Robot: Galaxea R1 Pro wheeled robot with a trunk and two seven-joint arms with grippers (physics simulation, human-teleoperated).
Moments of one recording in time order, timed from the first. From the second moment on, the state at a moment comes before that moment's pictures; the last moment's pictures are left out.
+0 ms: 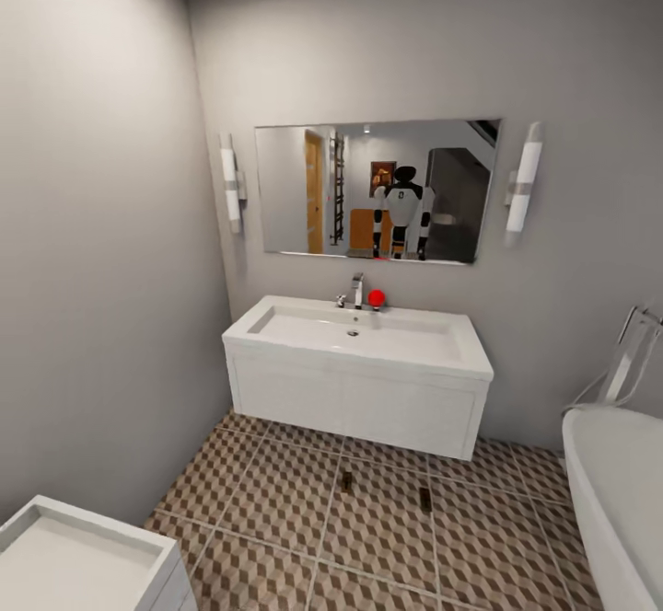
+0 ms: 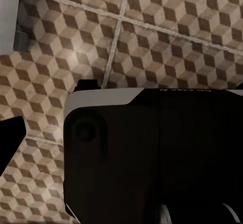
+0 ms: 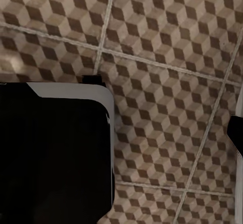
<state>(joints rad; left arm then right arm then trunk) -0.23 -0.07 -0.21 -0.08 0.25 0.14 0.04 -0.21 0.00 -0.02 0.03 0.06 0.00 -0.15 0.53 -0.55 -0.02</state>
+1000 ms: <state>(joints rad) -0.23 -0.06 -0.21 -0.06 0.26 0.14 0.04 -0.21 -0.01 -0.02 0.03 0.06 0.00 -0.15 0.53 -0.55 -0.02</state>
